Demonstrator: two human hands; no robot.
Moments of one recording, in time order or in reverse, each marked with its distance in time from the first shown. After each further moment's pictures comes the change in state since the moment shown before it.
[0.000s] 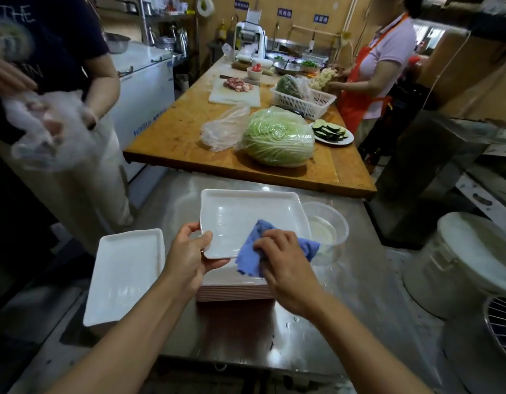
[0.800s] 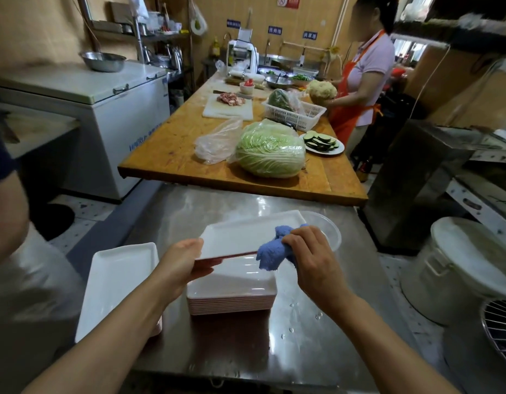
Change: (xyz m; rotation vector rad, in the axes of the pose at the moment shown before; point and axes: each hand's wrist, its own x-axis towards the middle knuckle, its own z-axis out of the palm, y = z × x) left_hand 0.008 0.013 0.001 0.379 -0.026 -0.115; right_hand -0.006 0.036 -0.039 -0.225 0.350 -0.223
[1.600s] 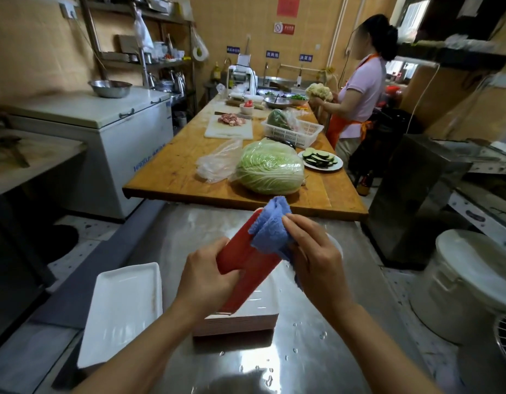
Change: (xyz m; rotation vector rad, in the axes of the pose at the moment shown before) left_hand -0.041 0.017 0.026 0.626 0.111 0.744; right_hand 0.033 -0.016 -0.024 0.157 0.219 0.128
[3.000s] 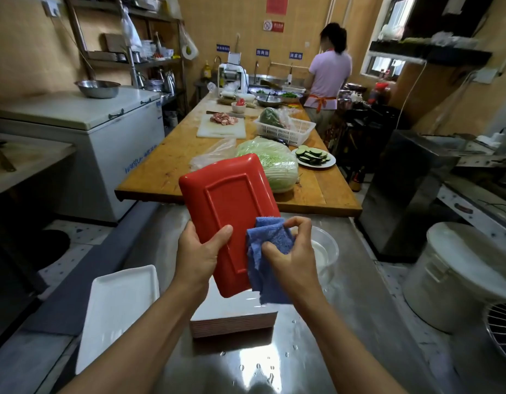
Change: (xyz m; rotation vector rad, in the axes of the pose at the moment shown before) left_hand 0.028 0.006 0.003 -0.846 0.170 -0.251; right_hand 0.000 -0.022 0.032 0.471 -0.083 0.753
